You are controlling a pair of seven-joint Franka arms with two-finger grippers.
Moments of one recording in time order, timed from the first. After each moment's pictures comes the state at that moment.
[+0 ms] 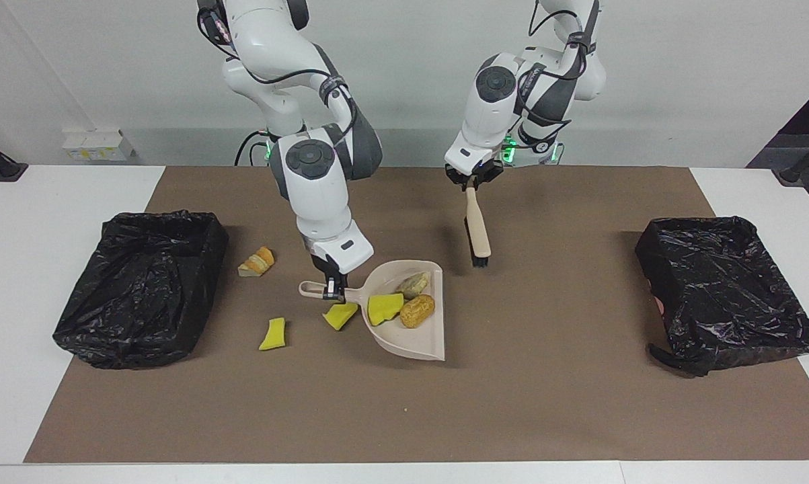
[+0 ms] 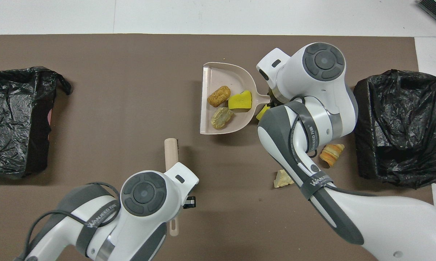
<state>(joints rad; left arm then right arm) -0.61 -0.14 -0.12 -2.28 -0.12 2.02 -0.67 0.27 0.41 0.05 -1.56 -0.04 2.07 -1.15</state>
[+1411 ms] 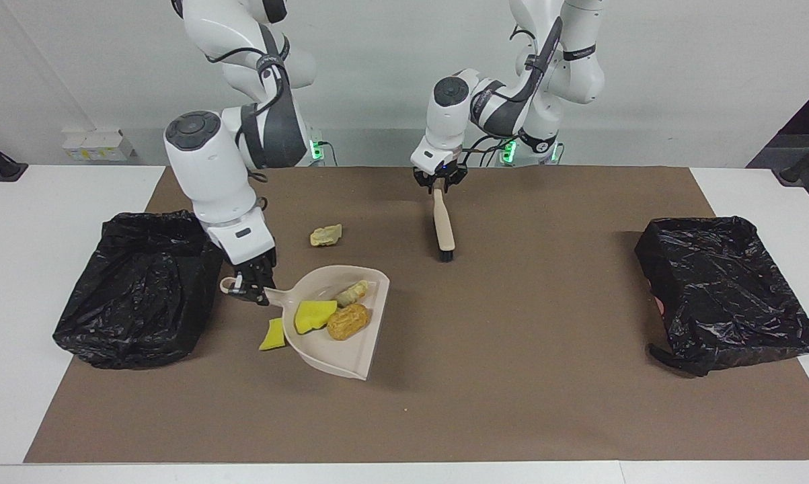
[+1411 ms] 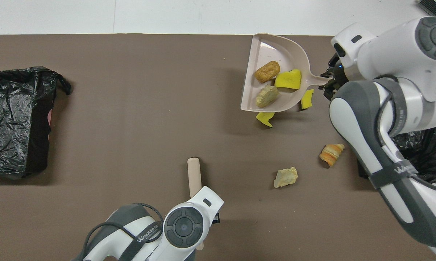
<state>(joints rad) -0.76 -0.08 -0.11 -2.38 -0.14 2.21 -0.81 0.06 0.30 0.05 -1.56 -0.01 2.04 -1.26</state>
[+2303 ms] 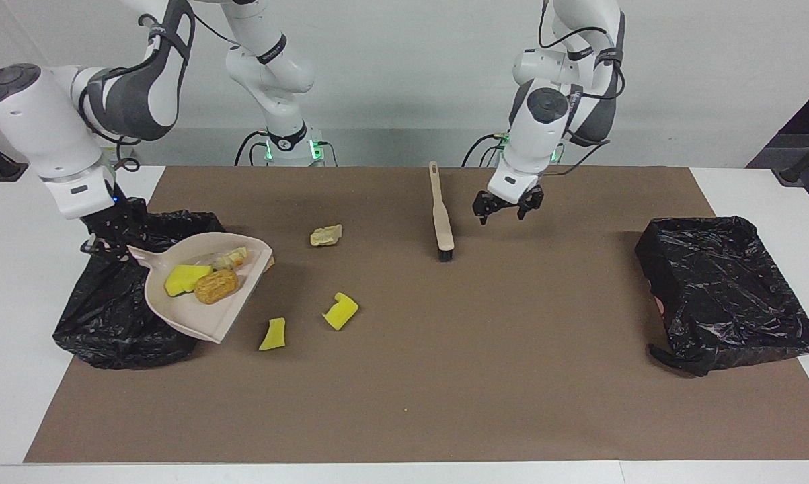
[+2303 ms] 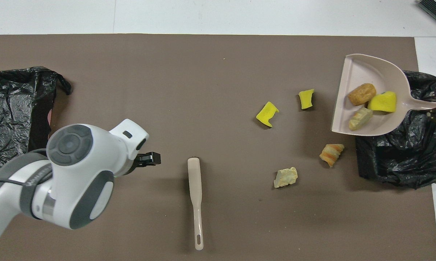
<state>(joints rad) -0.31 -0.08 -0.08 -2.18 -0.06 2.05 -0.42 -0.34 0.13 0.04 -1.73 0.02 1.97 -1.64</state>
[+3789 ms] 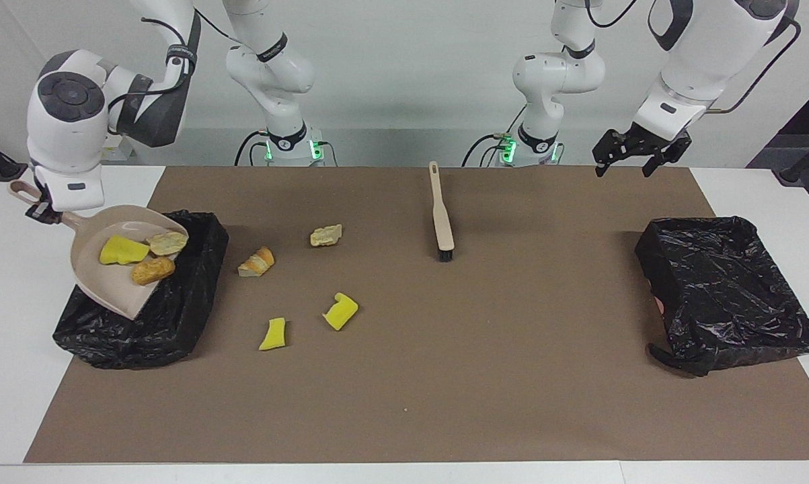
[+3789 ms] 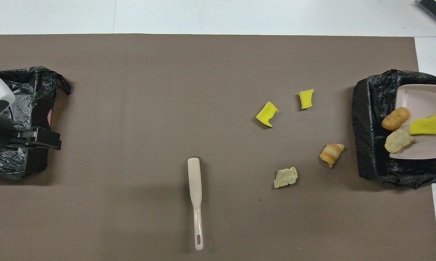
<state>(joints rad) -0.04 -0.11 -0.07 -1.71 -0.03 1.53 -0.06 -0.28 0.09 0.06 -1.75 -0.73 1.84 -1.36</state>
